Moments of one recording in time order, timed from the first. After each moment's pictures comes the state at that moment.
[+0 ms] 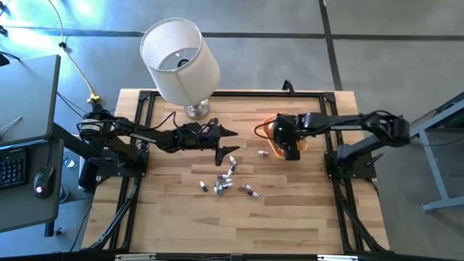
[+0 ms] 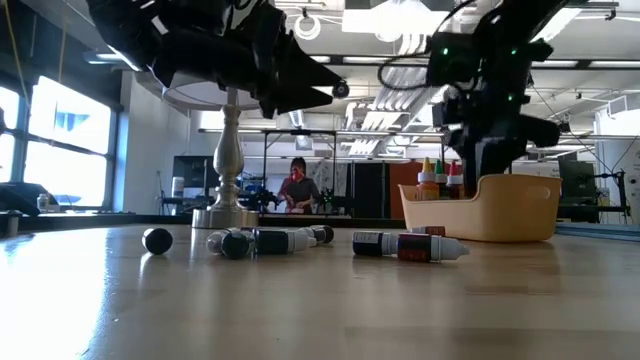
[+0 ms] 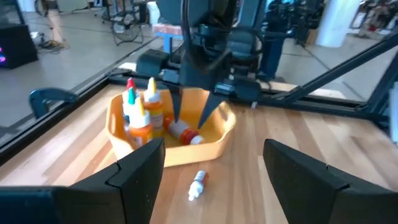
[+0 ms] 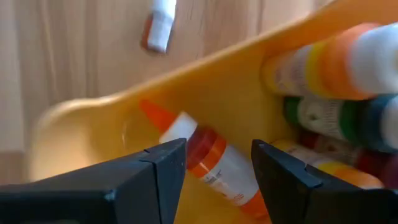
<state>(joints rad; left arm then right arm) 0.07 1.51 0.70 0.70 -0.06 -0.08 -0.30 1.38 0.81 -0.71 0.05 -0.34</state>
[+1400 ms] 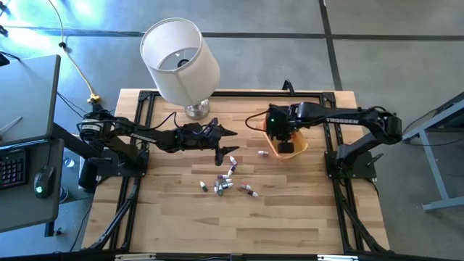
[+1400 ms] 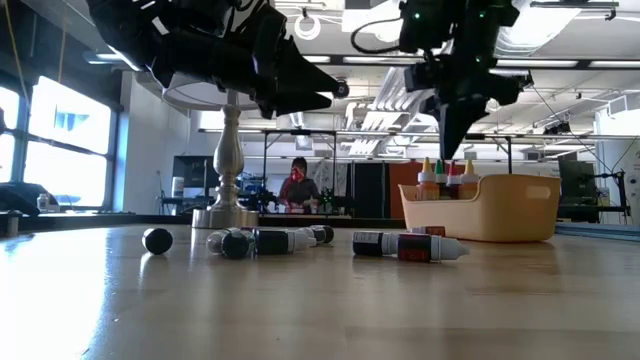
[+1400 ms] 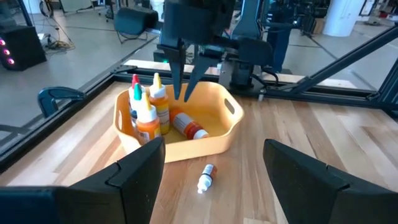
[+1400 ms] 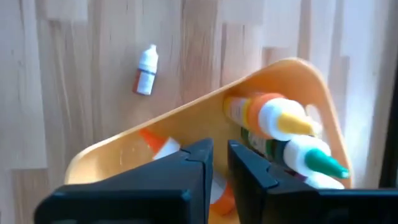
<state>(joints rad) 0.07 1.51 0.70 0.68 -0.07 -0.05 -0.29 1.46 1.11 -0.92 0.08 -0.31</state>
